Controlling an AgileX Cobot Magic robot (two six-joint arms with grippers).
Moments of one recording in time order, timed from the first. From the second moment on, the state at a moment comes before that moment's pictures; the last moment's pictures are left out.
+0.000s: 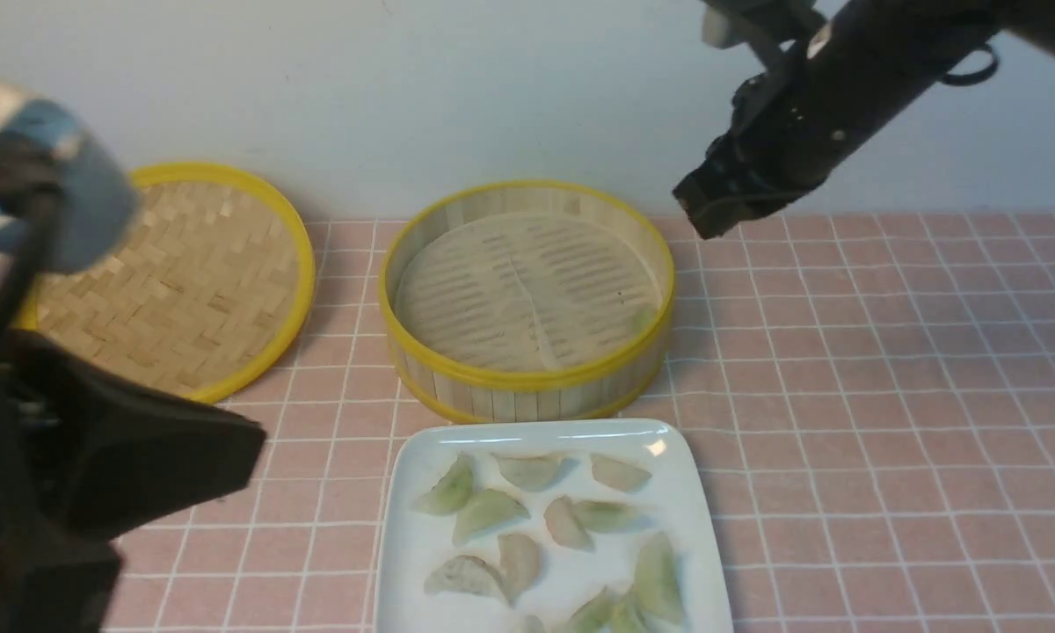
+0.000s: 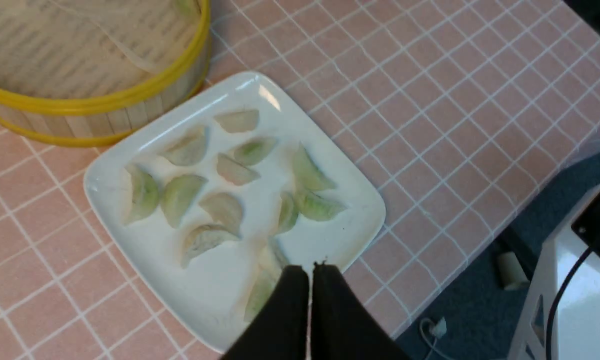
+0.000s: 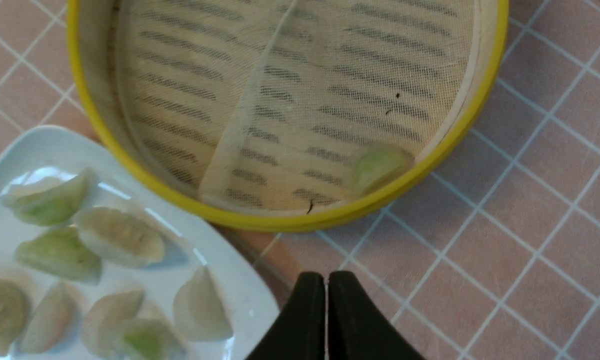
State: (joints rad) right arm 0.37 1.98 -1.90 0.22 1.20 -0.33; left arm -0.55 0.79 -1.09 -0.28 1.07 0.01
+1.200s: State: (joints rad) right arm 0.46 2.48 -2.30 0.11 1.24 -0.29; left arm -0.55 0.69 -1.01 0.09 1.20 -0.24
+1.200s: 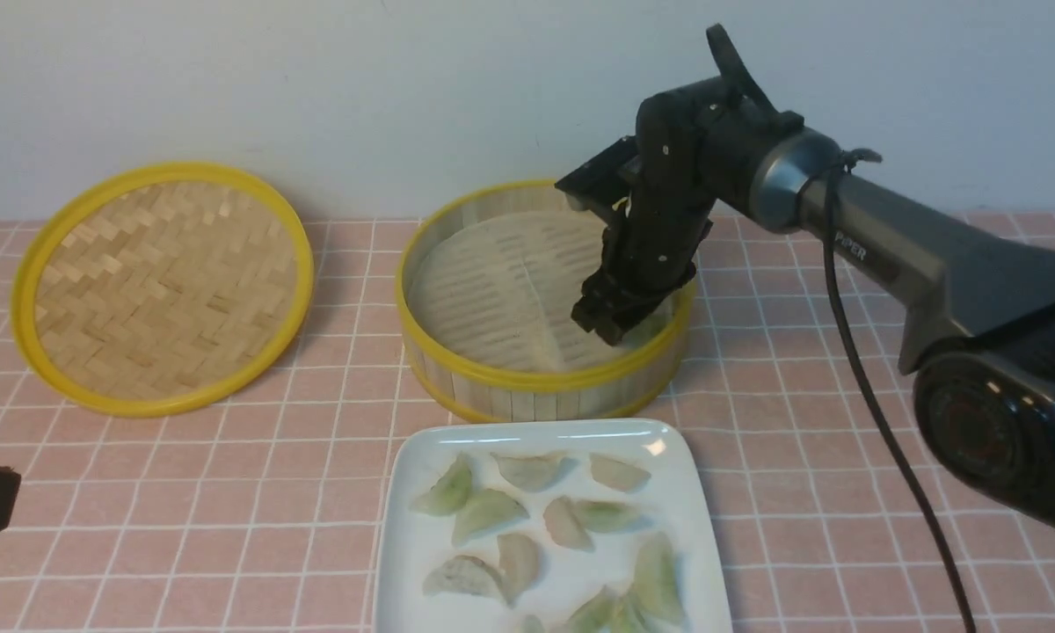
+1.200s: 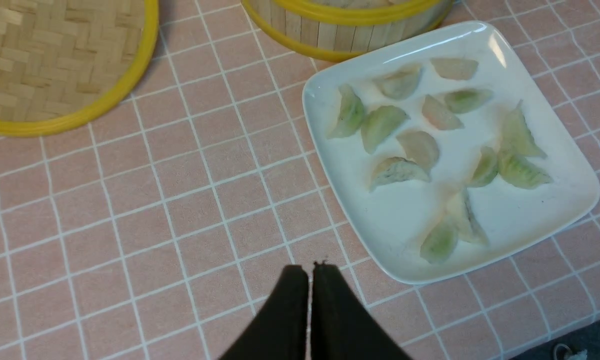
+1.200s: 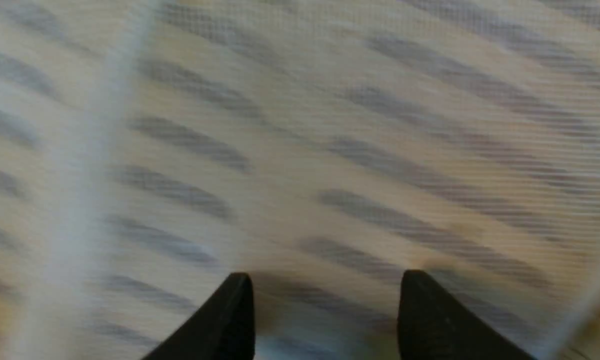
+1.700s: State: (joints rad) right arm 0.46 2.49 -2.48 0.06 1.25 -0.15; left arm -0.55 0.69 -1.01 0.10 1.20 -0.24
